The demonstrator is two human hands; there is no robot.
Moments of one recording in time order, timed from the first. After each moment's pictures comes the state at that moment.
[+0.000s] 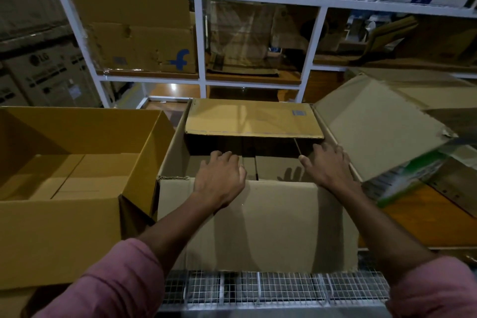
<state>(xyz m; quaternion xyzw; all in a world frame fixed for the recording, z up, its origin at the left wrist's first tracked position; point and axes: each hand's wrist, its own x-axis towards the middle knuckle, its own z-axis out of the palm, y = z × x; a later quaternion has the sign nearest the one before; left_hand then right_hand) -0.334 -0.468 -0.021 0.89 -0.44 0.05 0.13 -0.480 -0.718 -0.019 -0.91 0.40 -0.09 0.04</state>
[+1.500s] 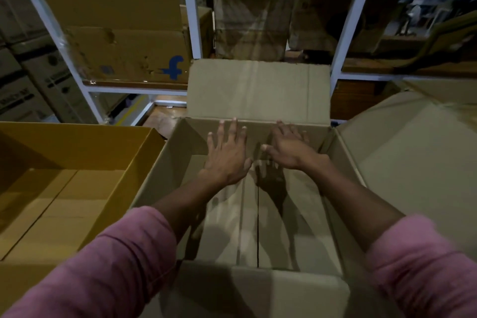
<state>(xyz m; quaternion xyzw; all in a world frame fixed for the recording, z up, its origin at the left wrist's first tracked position) -0.191 -0.629 -0.009 0.90 -0.42 0.02 0.08 -0.277 -0.809 0.005 -0.97 0.20 0.02 0.11</state>
